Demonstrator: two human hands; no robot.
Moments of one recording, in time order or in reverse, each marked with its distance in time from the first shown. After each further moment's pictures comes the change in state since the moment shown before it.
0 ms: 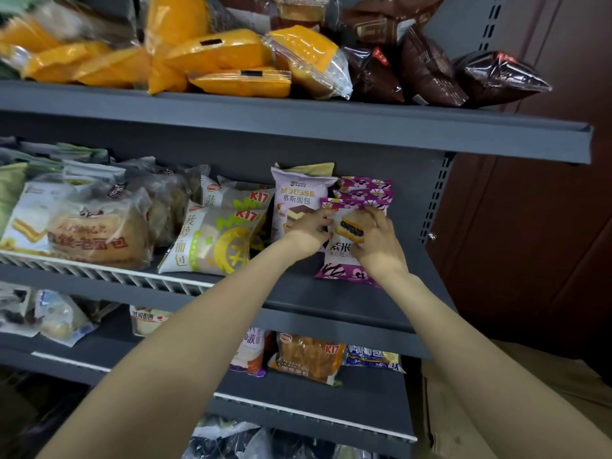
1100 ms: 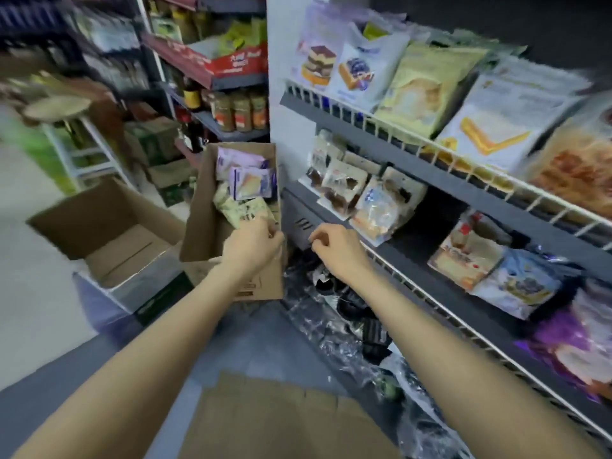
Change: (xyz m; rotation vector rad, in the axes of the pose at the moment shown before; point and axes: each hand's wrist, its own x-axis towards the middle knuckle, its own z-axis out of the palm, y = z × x) left_hand -0.445 -0.437 -0.379 0.349 0.537 -0.810; right_hand -0.174 -0.602 0.323 0.366 -0.734 -0.445
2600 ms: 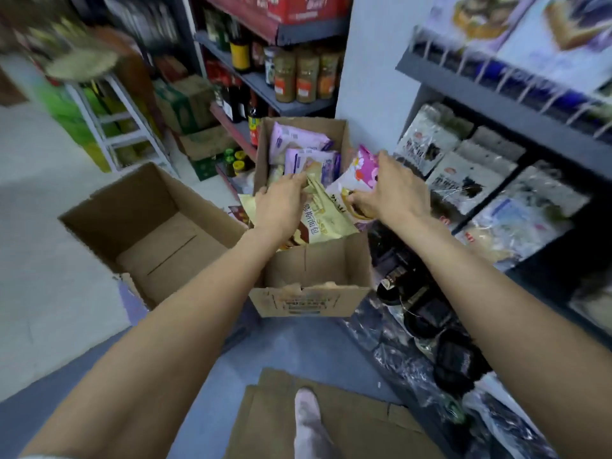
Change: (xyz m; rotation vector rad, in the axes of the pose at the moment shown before) left_hand 0.184 -0.134 -0.028 0.075 0.113 0.154; right_hand 0.203 -0.080 0.062 -0.390 0.189 -0.018
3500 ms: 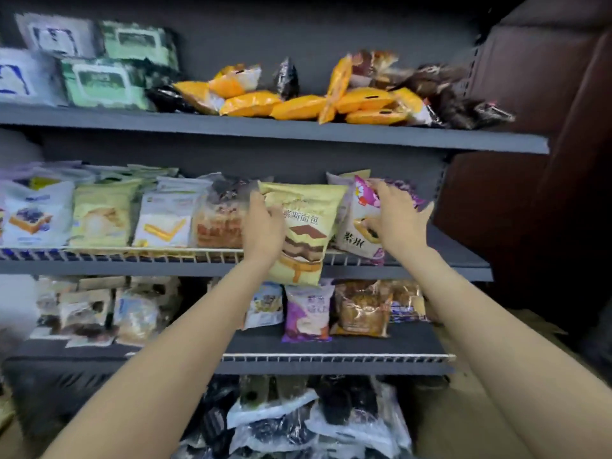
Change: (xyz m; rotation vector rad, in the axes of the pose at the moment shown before) left_hand -0.283 0.592 -0.016 -0.824 -0.090 0.551; right_hand -0.485 0.356 -0.383 -0.365 0.624 0.812
